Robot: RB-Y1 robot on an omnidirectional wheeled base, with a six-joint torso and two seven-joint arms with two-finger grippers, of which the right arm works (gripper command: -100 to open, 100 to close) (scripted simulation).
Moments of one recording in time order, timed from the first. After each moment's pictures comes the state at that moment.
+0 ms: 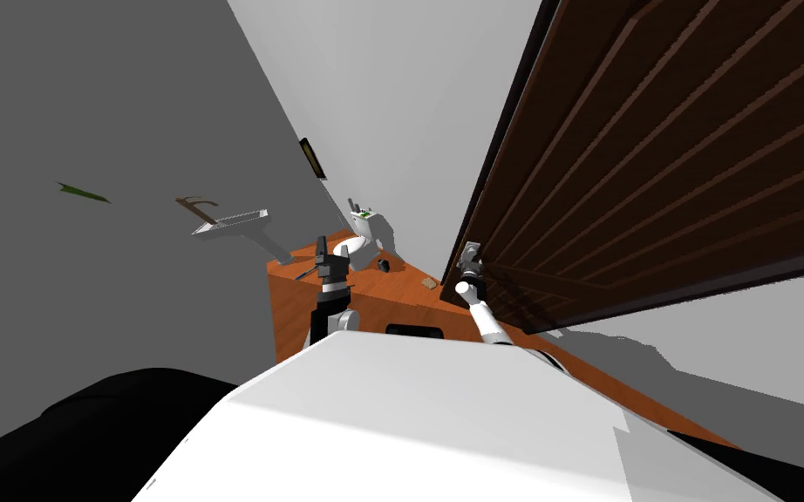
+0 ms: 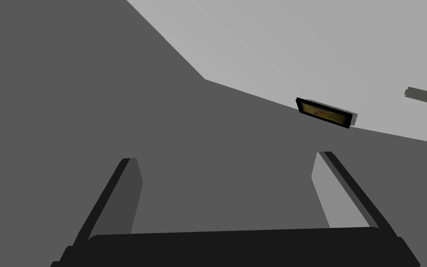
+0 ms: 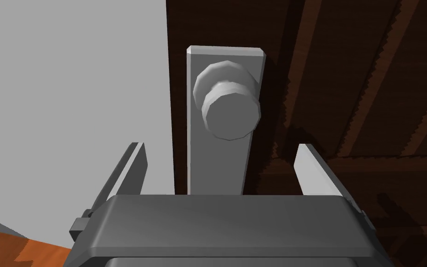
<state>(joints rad) -0.26 -0.10 -0.11 -0.95 -0.86 -0.48 -0.82</state>
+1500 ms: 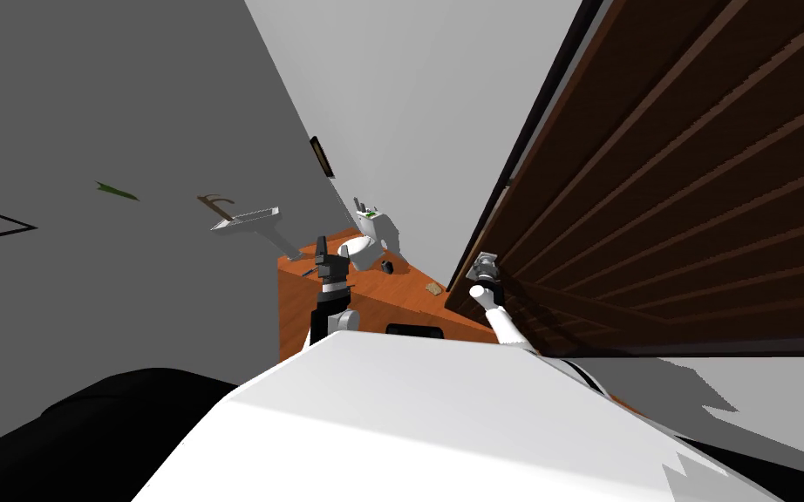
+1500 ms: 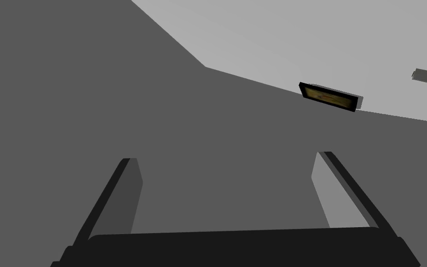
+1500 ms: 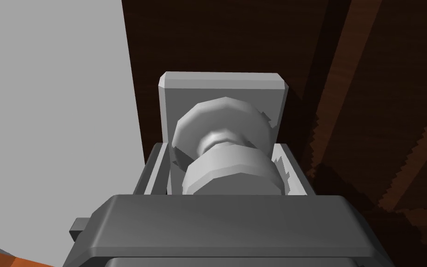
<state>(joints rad) -0.21 -0.23 -0.13 -0.95 -0.89 -0.48 -0.91</state>
